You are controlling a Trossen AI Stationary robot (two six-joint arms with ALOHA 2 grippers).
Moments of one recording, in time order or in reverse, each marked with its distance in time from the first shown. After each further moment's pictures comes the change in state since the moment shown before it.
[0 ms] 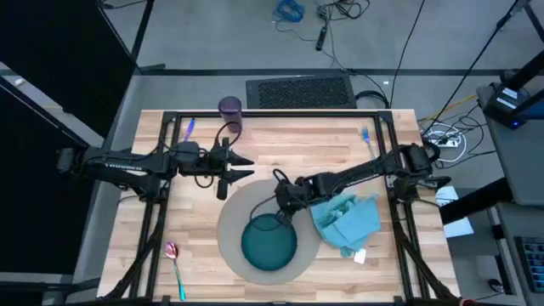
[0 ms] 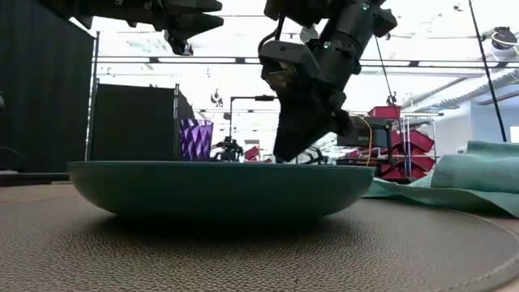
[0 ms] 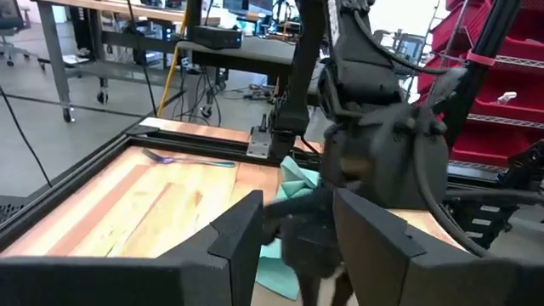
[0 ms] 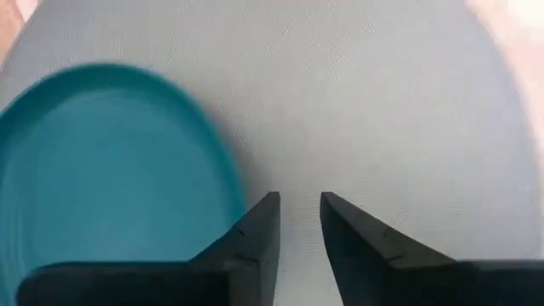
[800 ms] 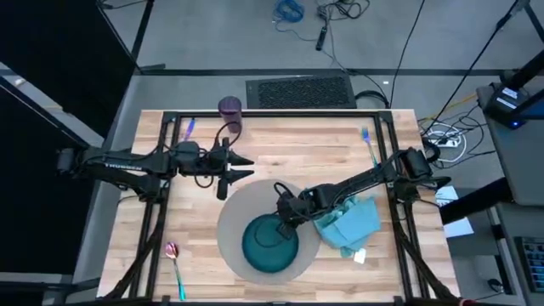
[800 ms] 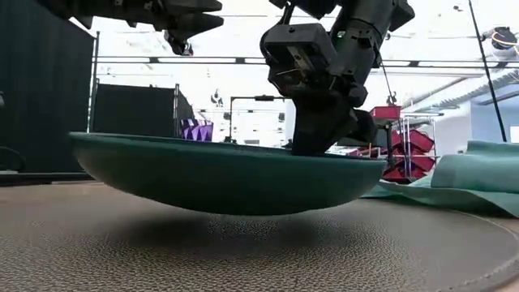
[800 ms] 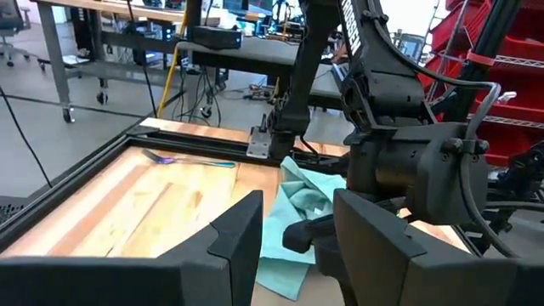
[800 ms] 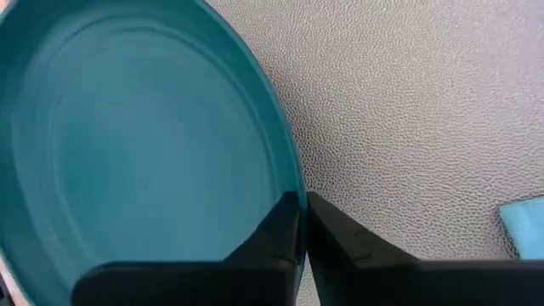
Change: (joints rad) left arm 0.000 0.000 0.000 0.000 0.000 0.002; right arm 0.108 0.054 0.000 0.024 -0.055 0.202
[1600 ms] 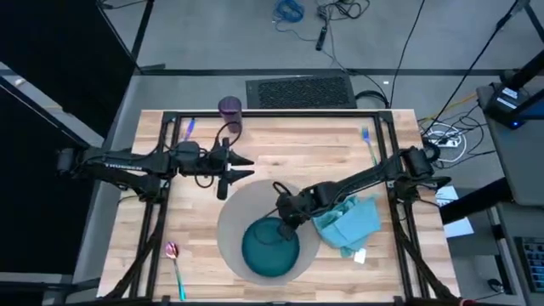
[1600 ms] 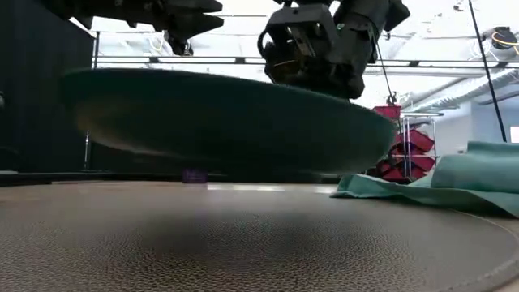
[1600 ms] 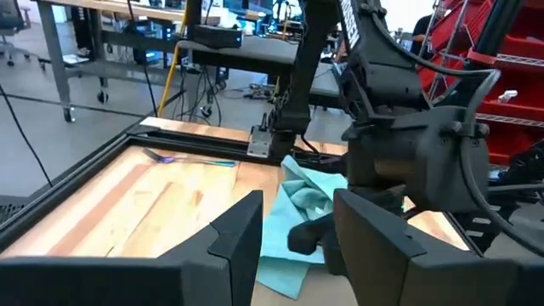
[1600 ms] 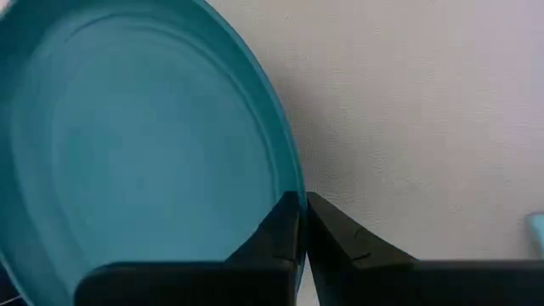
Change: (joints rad) left arm 0.000 0.000 0.000 -0.002 0.000 0.002; right arm 0.008 -0.013 0.001 0.009 -0.085 -0.011
